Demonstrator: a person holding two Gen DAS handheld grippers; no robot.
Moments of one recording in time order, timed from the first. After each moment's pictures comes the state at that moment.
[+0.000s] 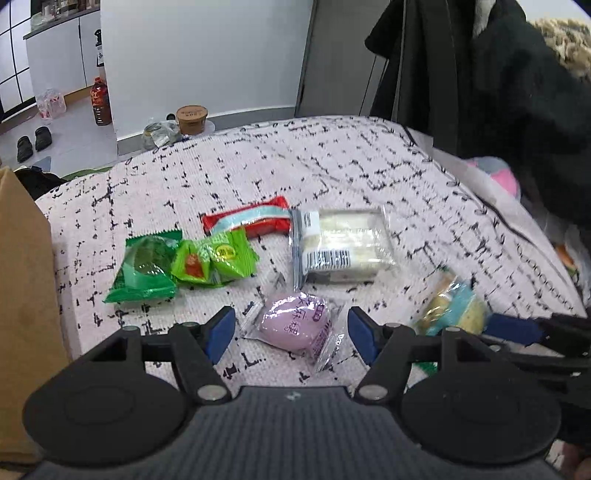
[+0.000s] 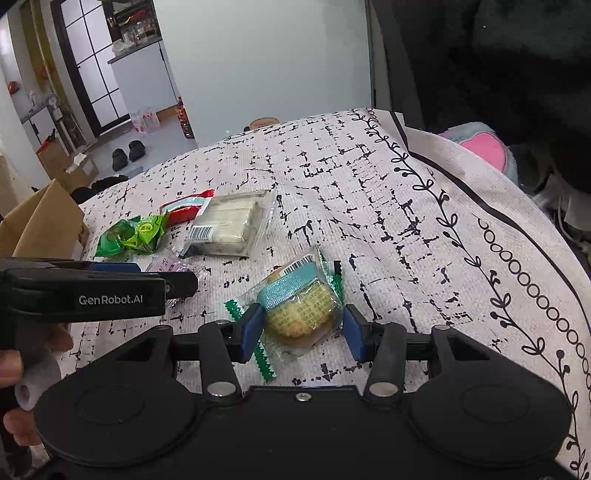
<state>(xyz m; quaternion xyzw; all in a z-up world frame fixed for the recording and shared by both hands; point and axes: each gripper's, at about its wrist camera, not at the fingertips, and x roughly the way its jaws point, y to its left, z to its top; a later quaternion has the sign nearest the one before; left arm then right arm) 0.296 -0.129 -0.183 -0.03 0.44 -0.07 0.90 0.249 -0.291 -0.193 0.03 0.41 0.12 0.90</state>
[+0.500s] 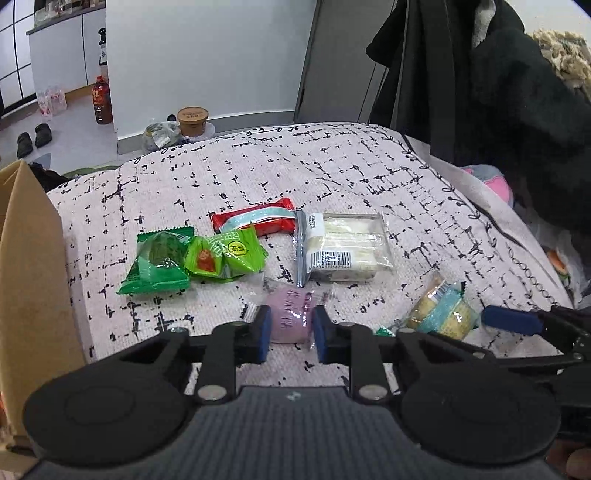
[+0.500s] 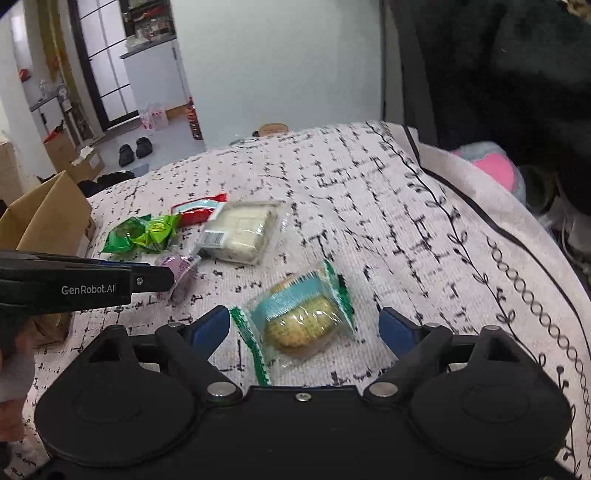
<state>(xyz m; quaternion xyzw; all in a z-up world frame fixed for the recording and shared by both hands) 0.284 -0.116 -0.173 -0.05 0.43 -0.08 0.90 0.248 -0.280 -0.187 0.01 0.39 0.14 0.91</state>
